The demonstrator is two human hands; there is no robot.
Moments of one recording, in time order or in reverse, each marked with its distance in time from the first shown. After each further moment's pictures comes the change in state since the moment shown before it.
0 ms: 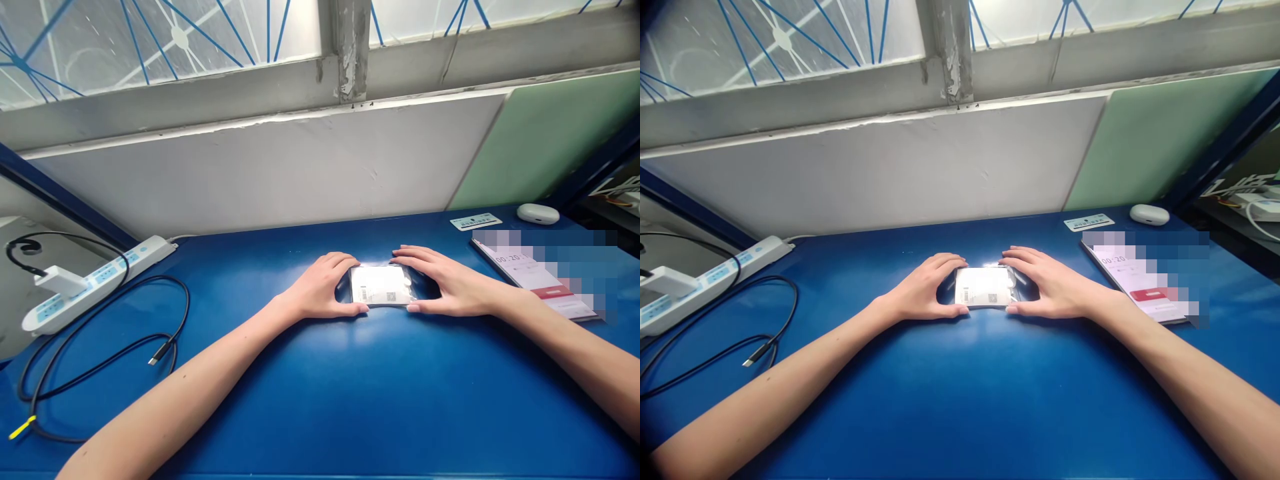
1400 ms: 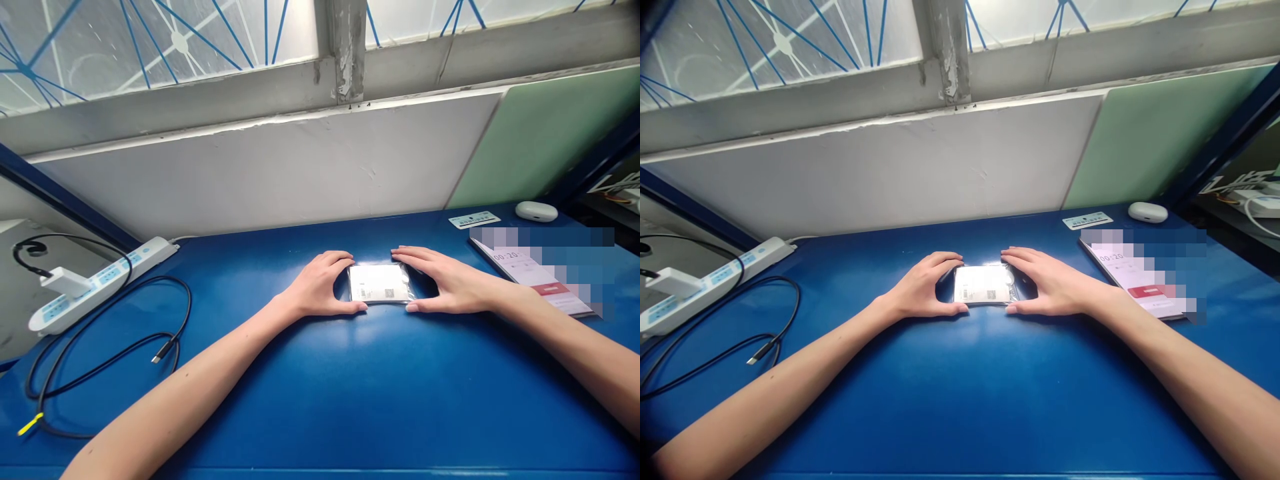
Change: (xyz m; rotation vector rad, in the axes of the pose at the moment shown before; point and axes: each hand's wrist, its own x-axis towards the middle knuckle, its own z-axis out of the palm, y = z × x) left_hand -0.001 0.000 0.001 0.021 0.039 -0.039; right_hand -0.003 0.007 0.003 -0.004 0.008 -0.001
